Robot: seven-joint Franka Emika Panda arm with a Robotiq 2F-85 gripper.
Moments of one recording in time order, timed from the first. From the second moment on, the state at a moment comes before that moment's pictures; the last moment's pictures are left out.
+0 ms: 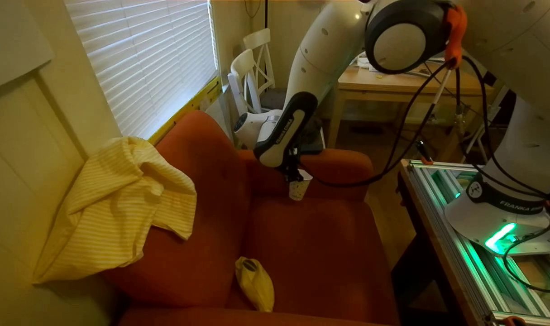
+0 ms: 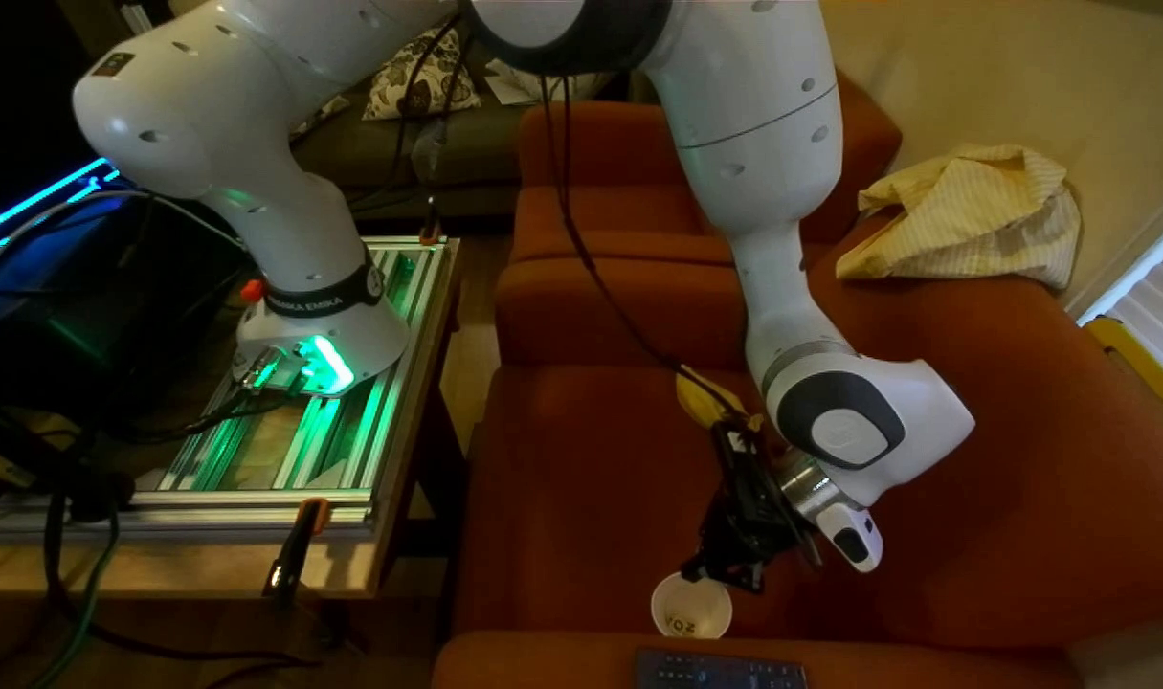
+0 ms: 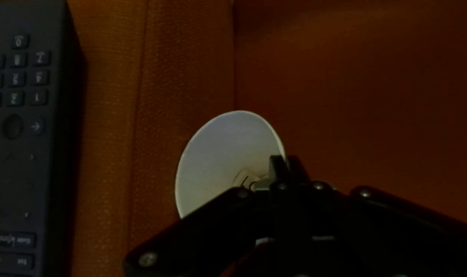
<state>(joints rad) -0.14 1.04 -0.24 -1.63 -0.23 2.11 -0.07</state>
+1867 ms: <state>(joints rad) -0.15 1.20 -0.19 -1.39 -0.23 2.04 -0.10</state>
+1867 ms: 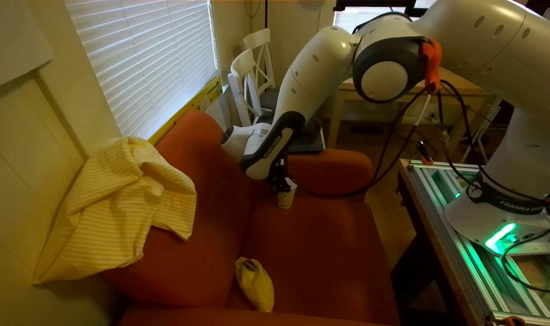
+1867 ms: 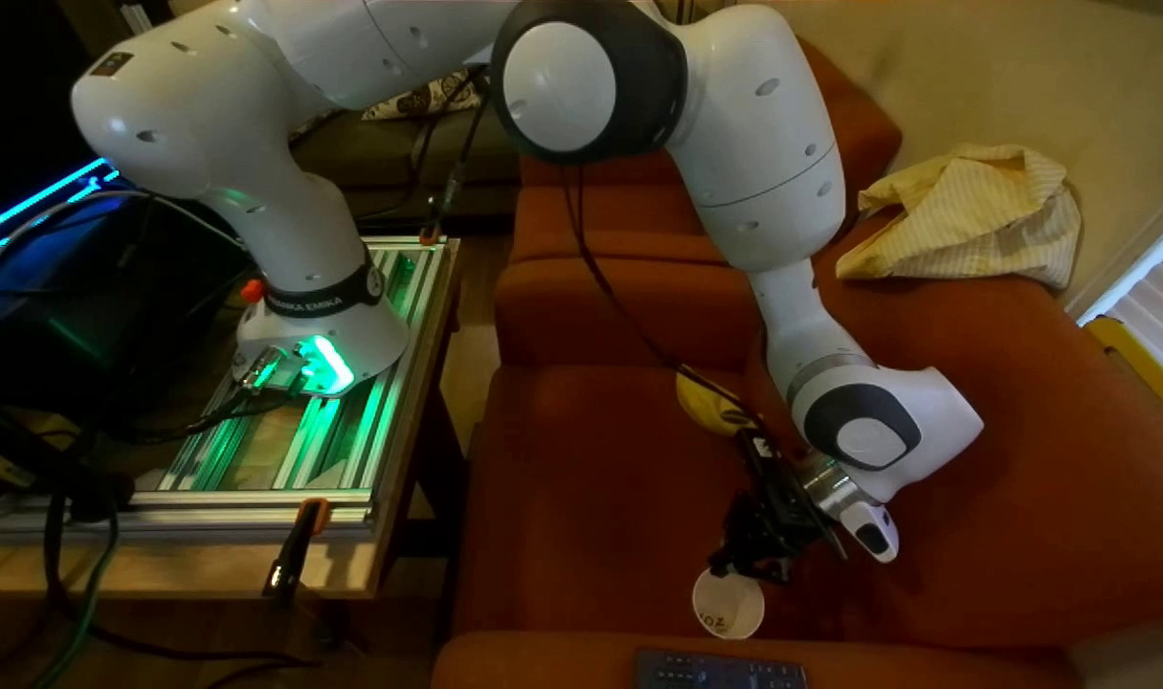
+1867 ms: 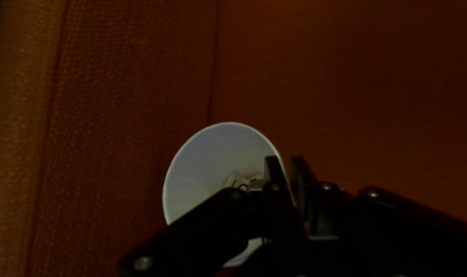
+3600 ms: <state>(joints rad) -0.22 0.78 -0.12 -1.91 -0.02 2.62 -0.04</state>
